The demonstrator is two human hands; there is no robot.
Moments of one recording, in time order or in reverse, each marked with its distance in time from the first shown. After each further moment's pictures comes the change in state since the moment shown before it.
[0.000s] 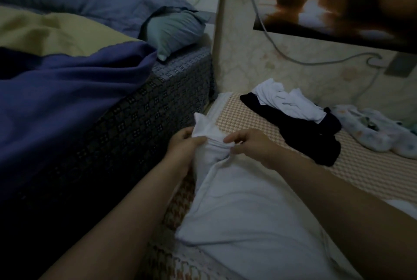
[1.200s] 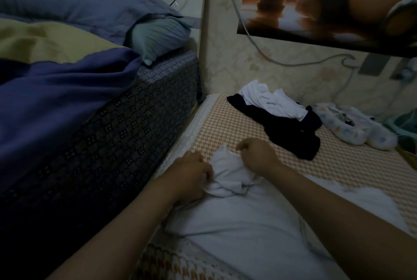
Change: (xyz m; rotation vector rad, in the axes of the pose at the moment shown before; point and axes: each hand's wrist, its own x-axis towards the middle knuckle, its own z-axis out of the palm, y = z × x) left_hand -0.041 -0.028 -0.004 1.476 -0.492 0.693; right_hand -0.032 0.037 -0.020 -0.655 0.345 0.067
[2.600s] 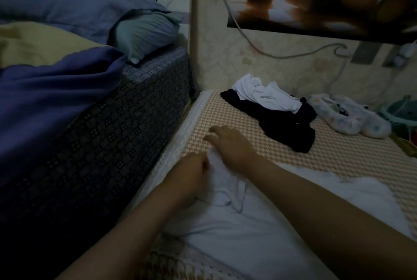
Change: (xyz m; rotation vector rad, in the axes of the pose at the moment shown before) left_hand 0.008 0.024 0.003 -0.318 0.159 -0.170; right_hand 0.029 -0.010 0.037 -0.436 0.189 -0.776
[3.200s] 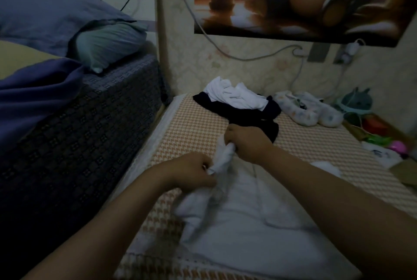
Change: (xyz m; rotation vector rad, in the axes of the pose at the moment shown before) left_hand 0.003 0.094 -0.024 -0.059 -0.502 0.034; right_hand -0.090 0.068 -0.079 0.031 0.025 0.105
